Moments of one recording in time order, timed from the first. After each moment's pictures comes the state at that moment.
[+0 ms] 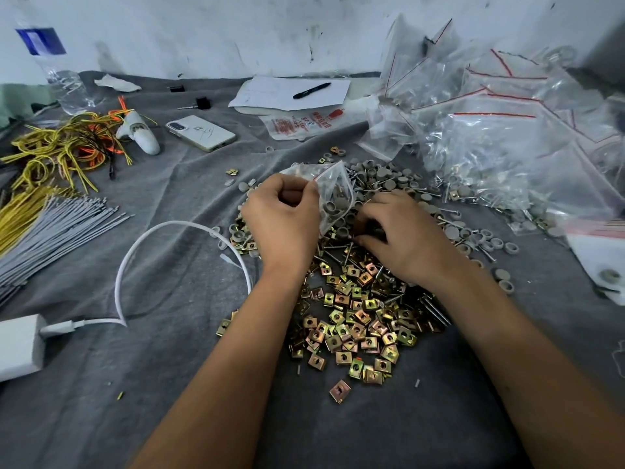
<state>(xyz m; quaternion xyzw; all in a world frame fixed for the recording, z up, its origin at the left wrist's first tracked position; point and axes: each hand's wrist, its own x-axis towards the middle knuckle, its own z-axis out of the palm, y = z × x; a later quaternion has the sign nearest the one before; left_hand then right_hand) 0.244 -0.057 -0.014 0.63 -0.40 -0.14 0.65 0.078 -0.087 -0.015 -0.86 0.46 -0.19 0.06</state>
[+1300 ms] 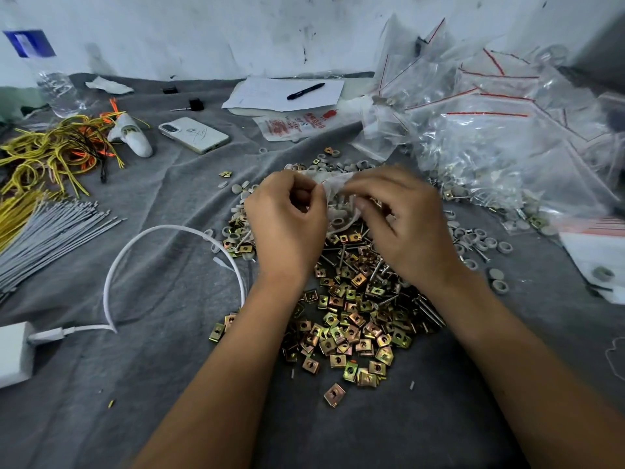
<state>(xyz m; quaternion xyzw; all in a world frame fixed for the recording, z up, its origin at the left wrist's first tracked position) 0.241 -0.054 -0.015 0.60 -0.53 -0.02 0.60 0.080 -0.078 -0.005 -0.82 0.34 -0.45 0.04</state>
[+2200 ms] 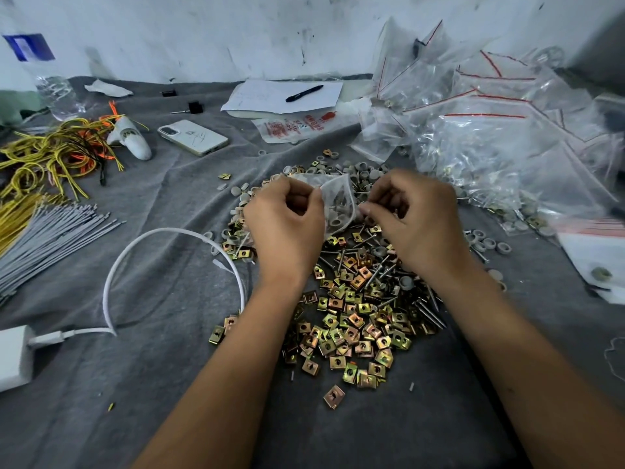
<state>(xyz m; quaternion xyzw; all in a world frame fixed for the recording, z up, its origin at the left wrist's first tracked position) 0.238 -0.054 -0.015 0.62 -0.49 -0.08 0.61 0.069 -0.083 -0.003 -0.78 0.43 -0.44 0.12</state>
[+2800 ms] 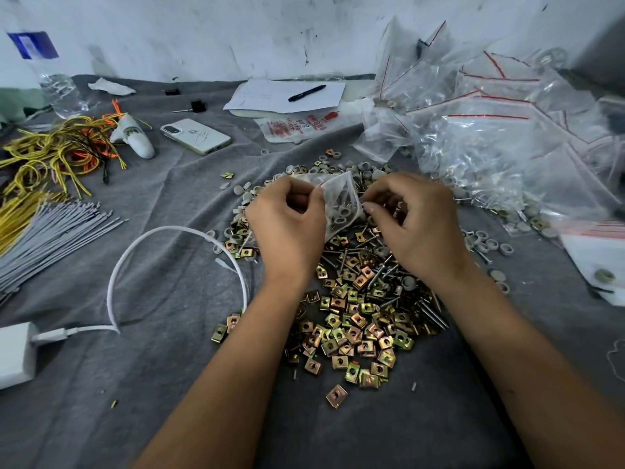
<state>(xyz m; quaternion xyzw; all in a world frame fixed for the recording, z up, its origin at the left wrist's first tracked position) 0.237 -0.055 -0.016 0.61 -0.47 -0.08 0.62 0.071 -0.085 -0.007 -0.80 0.41 -0.44 0.08</state>
